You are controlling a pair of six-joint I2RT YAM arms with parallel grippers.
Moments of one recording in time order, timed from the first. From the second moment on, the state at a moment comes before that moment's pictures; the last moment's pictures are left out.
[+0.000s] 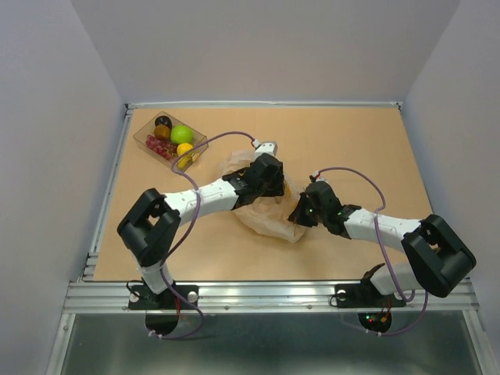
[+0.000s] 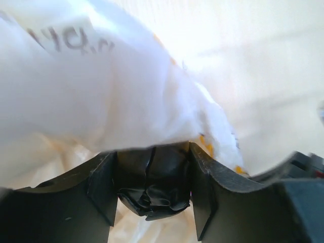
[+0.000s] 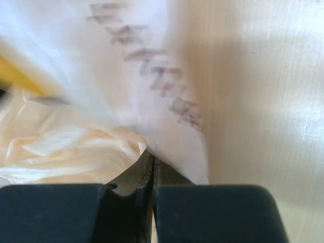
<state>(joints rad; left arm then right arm) -0.87 1.75 1.15 -0.13 -0.24 -0.67 0.63 1.37 0.55 0.03 -0.02 0.81</state>
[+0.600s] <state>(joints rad) -0.65 1.40 1.15 -0.37 -0.03 -0.54 0.62 1.33 0.55 -0.03 0.10 0.82</state>
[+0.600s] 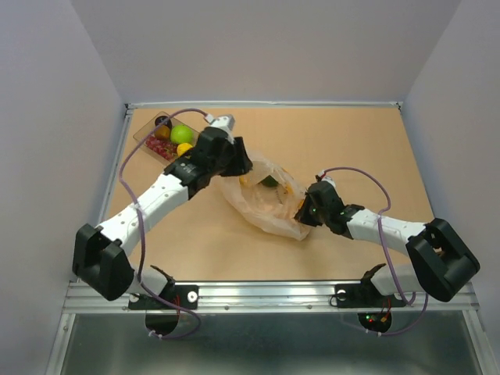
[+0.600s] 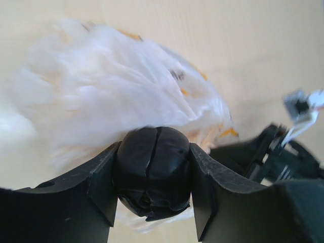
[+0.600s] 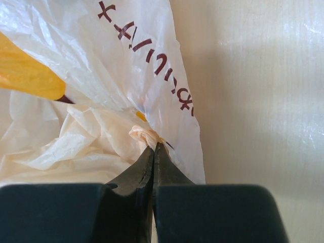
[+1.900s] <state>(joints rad) 0.01 1.72 1.33 -0.31 -0.20 -0.55 0.62 1.28 0.69 -0.16 0.05 0.60</state>
